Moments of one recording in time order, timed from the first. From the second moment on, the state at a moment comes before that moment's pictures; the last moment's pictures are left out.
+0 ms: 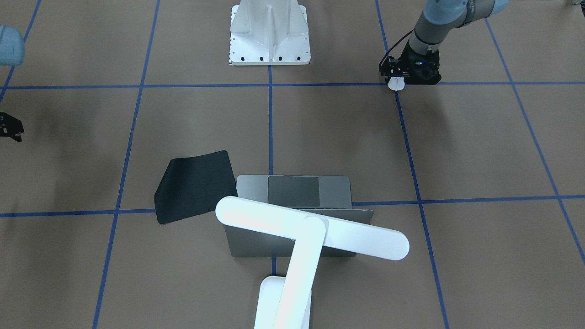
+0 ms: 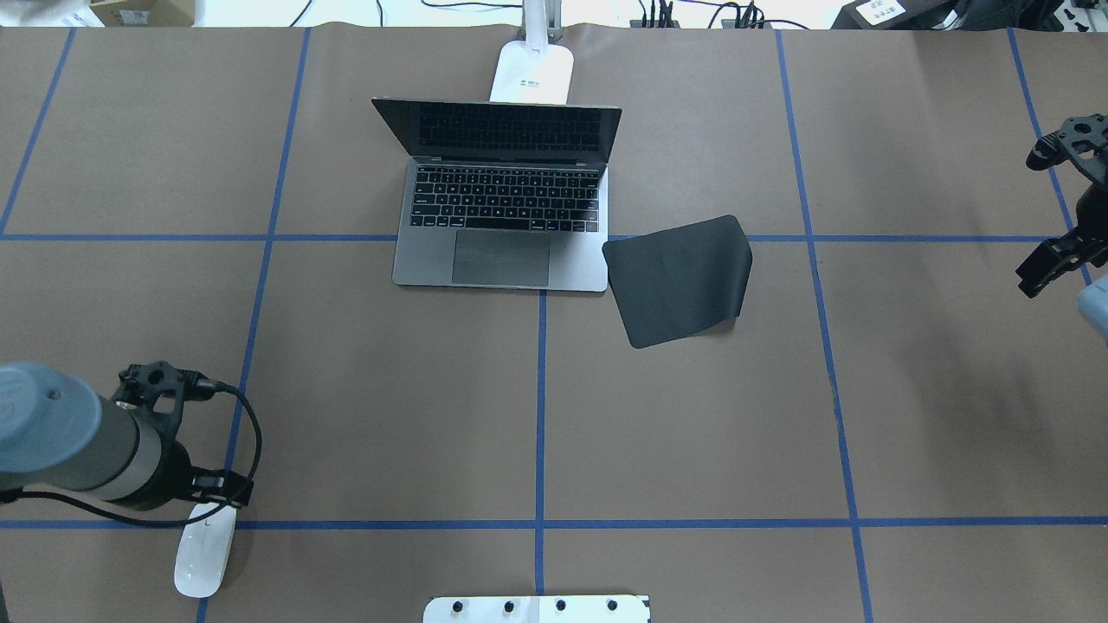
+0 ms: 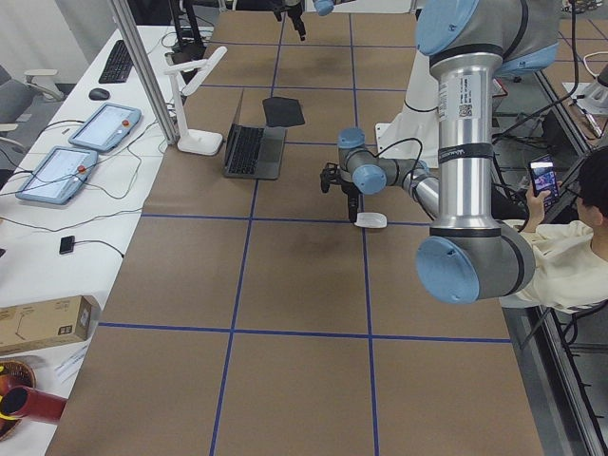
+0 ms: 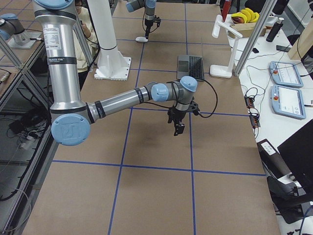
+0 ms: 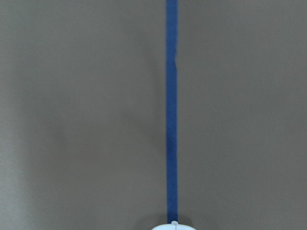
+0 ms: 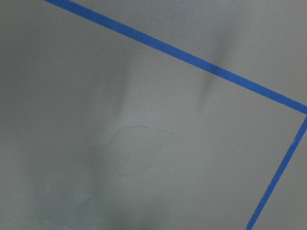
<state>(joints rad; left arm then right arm) -0.39 -1.46 -2.11 -1.79 -1.93 -1.15 1.15 -1.49 1.82 -1.80 2.16 0.02</state>
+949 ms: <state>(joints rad) -0.27 -1.43 -2.11 -1.80 -1.85 -1.21 1.14 -1.49 1.81 -1.80 2.16 0.02</state>
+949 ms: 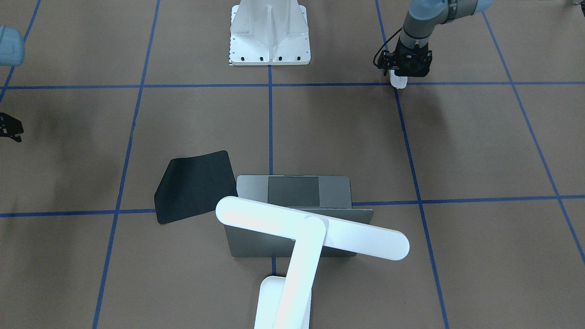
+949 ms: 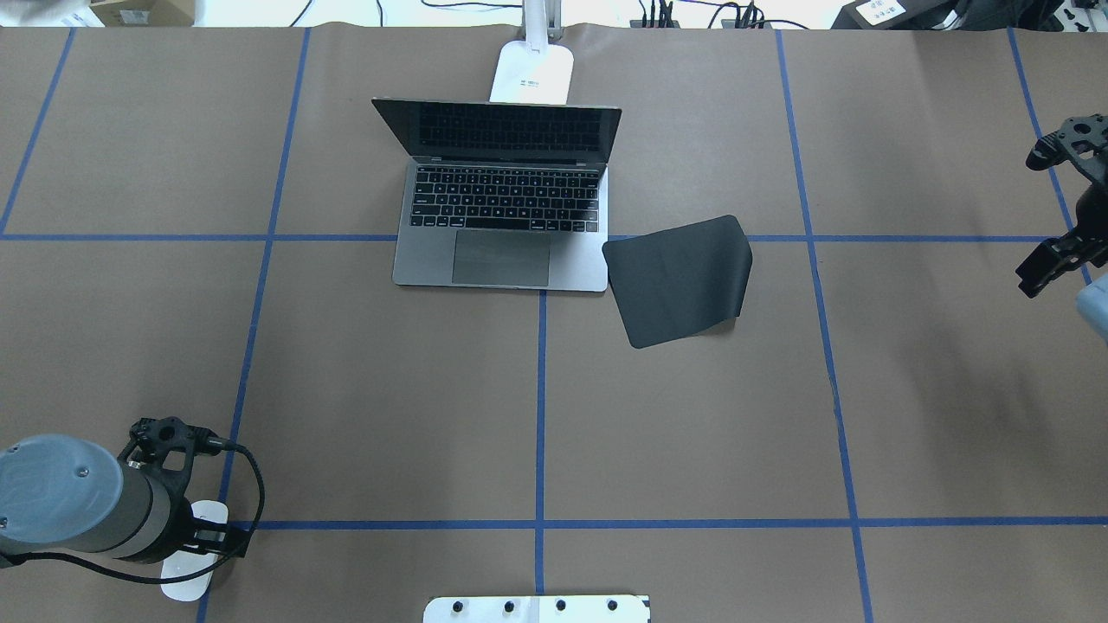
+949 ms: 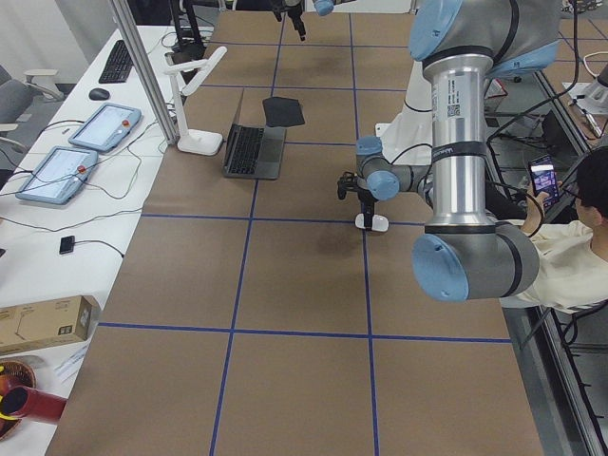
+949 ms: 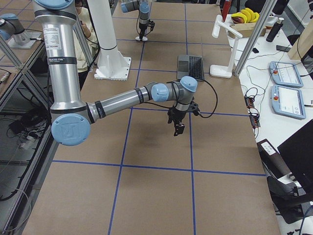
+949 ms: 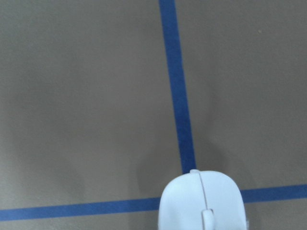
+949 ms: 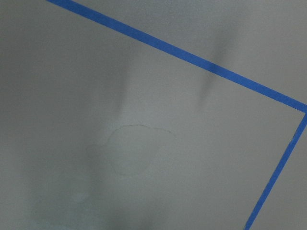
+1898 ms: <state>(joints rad) -0.21 -1.41 -2.09 -1.82 -1.82 -1.26 1.15 -1.48 1.81 -1.80 2.16 0.02</state>
